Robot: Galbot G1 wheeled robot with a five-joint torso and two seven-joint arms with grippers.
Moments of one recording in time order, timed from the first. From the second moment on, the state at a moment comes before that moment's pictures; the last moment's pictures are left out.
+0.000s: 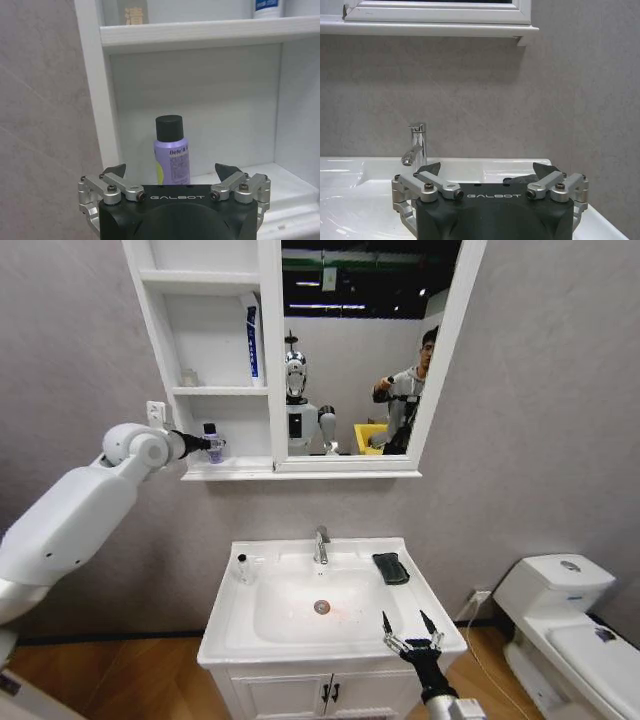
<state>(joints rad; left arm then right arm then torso) -0.14 -0.63 0.11 -1.62 -1.25 0.73 -0.30 -1.64 1.34 0.54 2.06 0.18 0.18 0.08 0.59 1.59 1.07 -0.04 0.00</state>
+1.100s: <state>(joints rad) 1.15 -1.04 -0.26 -1.93 -0.41 0.16 -0.39 -1.68 1.38 0.55 2.09 0.15 0.18 0.10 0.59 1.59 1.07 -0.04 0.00</state>
